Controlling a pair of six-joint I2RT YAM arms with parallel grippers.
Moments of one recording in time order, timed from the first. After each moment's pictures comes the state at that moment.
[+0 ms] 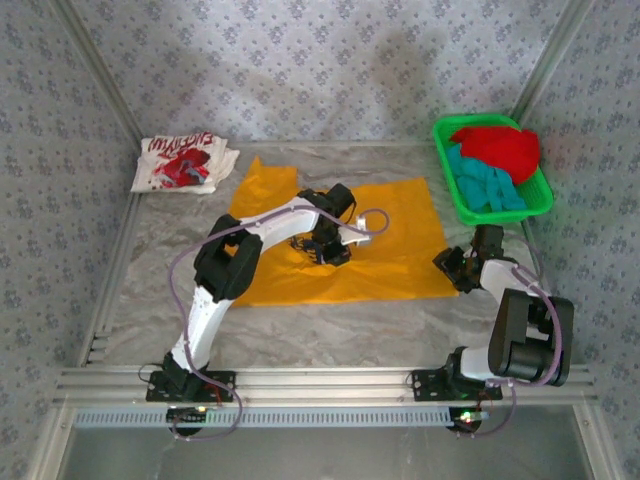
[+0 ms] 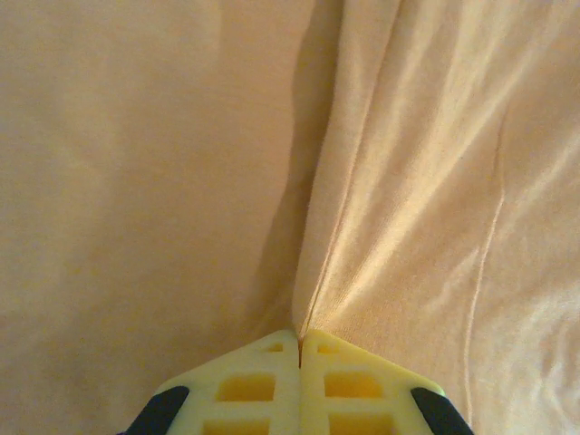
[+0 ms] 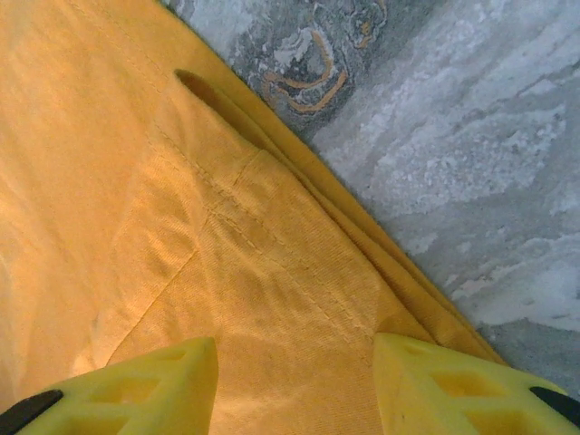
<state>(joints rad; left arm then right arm) -0.75 2.24 1.80 -0.91 0.33 0.51 -0.22 1.36 0.59 -0.34 -0.29 0.62</state>
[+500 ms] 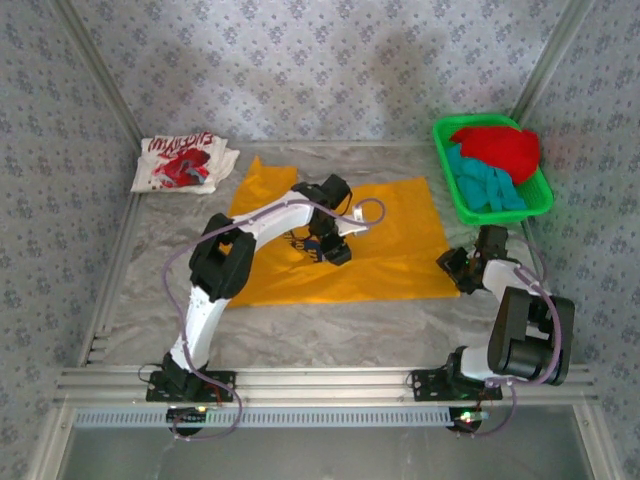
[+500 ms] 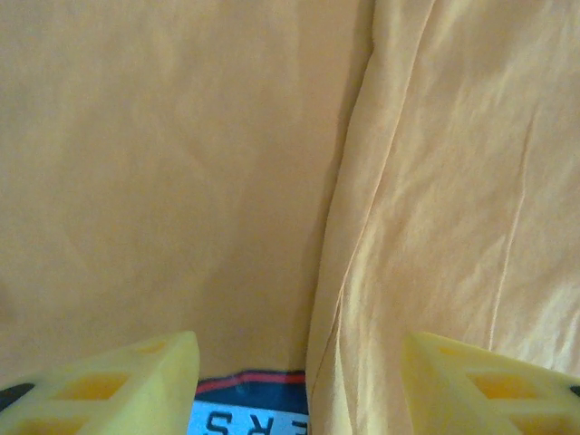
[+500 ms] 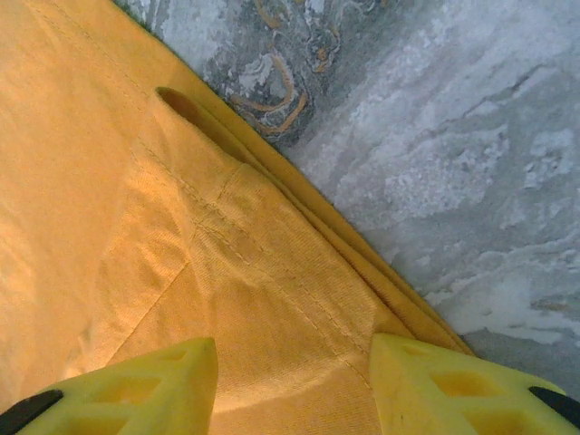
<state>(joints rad) -0.73 2.20 1.77 -0.90 0.31 0.48 -0.25 1.37 0.59 -0.34 -0.30 0.62</state>
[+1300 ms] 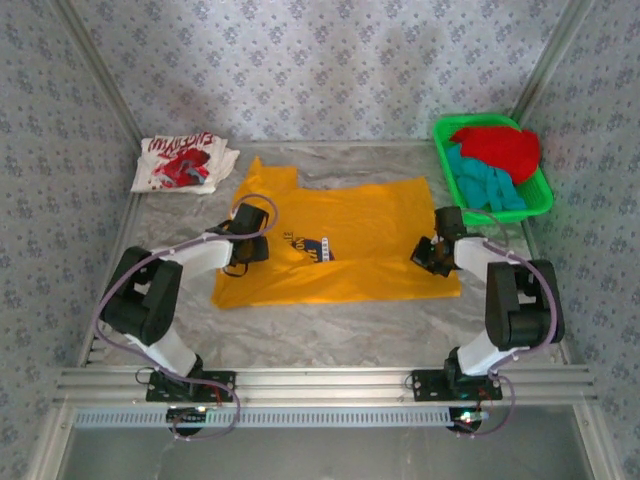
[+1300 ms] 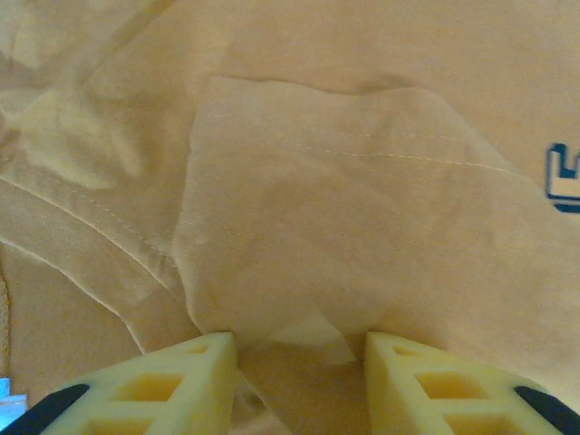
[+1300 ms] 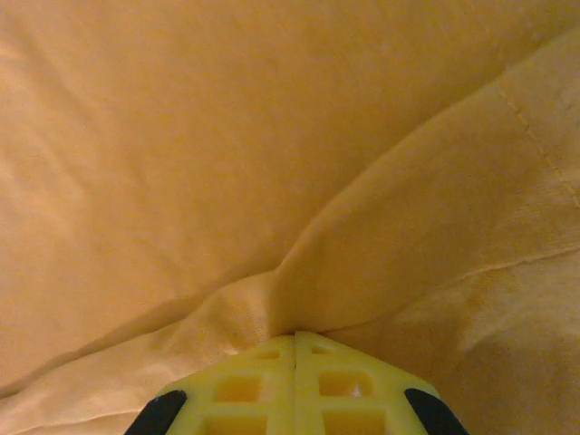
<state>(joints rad) -0.44 1.65 0.88 -0.31 -0.19 -0.51 0.05 1.56 0.76 -0.36 -0.16 0.55</state>
